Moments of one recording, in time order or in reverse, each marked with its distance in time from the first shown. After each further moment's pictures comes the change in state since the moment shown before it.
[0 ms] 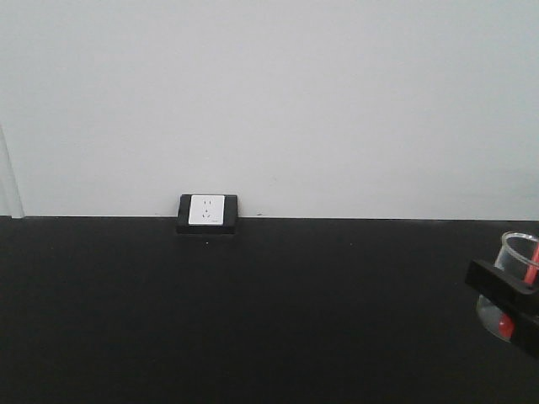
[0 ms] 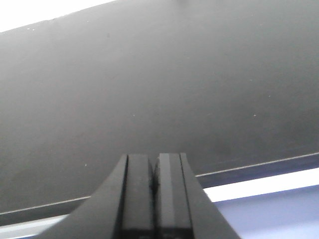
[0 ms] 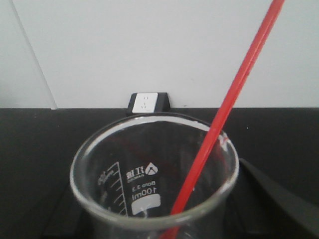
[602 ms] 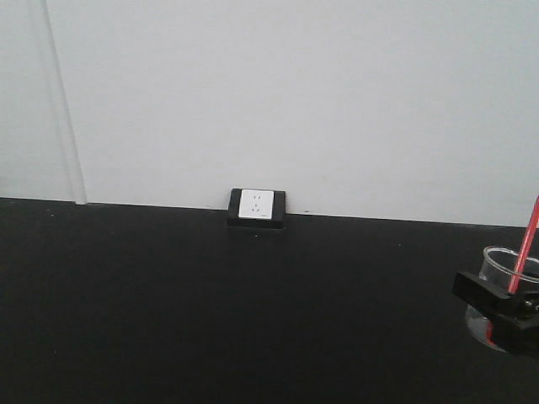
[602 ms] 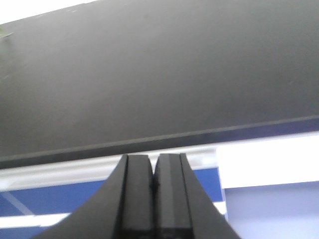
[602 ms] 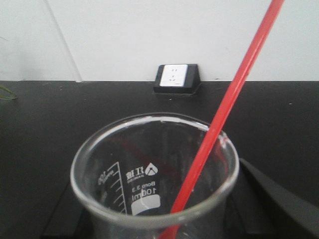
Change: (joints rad) left arm 0.000 0.000 0.000 0.000 0.000 0.000; right arm 0.000 0.067 0.000 -0.001 0.001 0.000
